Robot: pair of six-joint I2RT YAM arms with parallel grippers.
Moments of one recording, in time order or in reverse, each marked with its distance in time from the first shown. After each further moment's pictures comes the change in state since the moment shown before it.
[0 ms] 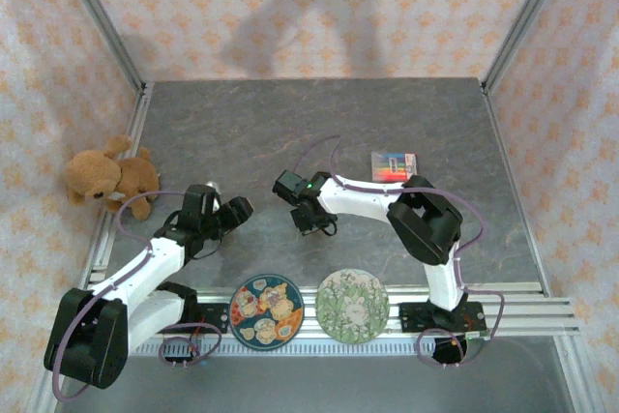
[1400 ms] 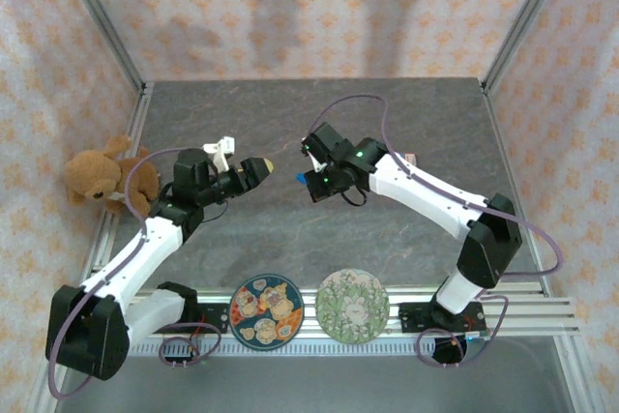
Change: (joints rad) left arm -0.024 0.076 0.265 0.227 0.390 -0.003; right arm -0.123 -0.354 0.101 -0.092 -0.132 -0.220
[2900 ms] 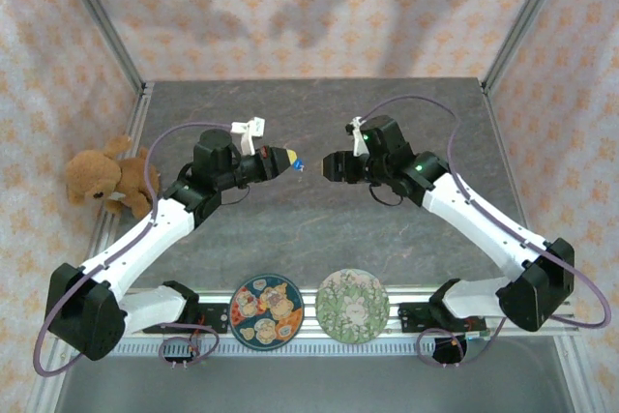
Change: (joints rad) left arm -0.179 0.085 0.237 -0.061 -0.067 0.039; right arm -0.193 -0.320 -0.298 0.344 -0.159 0.187
